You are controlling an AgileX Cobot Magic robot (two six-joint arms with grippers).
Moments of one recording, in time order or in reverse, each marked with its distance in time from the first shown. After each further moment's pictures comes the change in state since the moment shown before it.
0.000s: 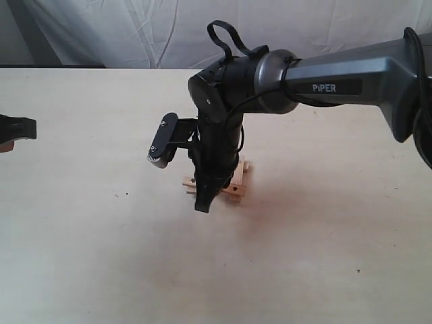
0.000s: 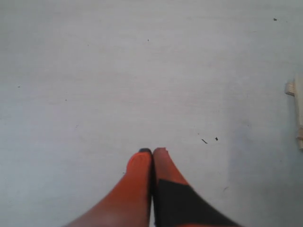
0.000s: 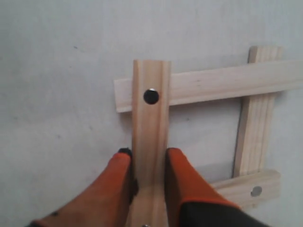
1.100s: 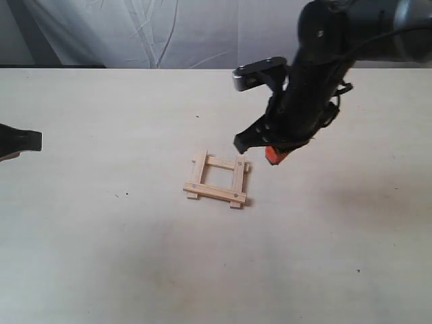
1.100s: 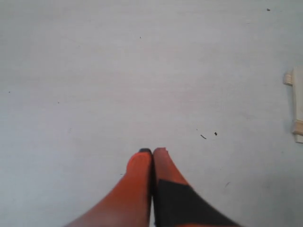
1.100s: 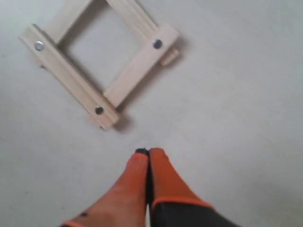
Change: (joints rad) left arm 0.000 0.000 0.043 -0.036 -0.058 0.086; right arm -0.255 -0.305 0.232 0.200 0.037 0.456
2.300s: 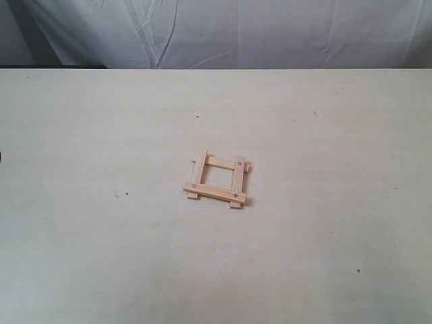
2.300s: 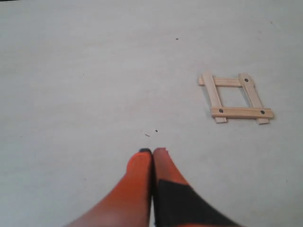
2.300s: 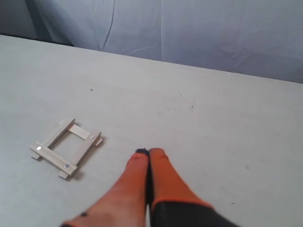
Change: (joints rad) left arm 0.000 -0.410 0.082 -0.311 0.135 0.406; right arm -0.230 -1.415 0.851 -0.013 -0.422 0.017
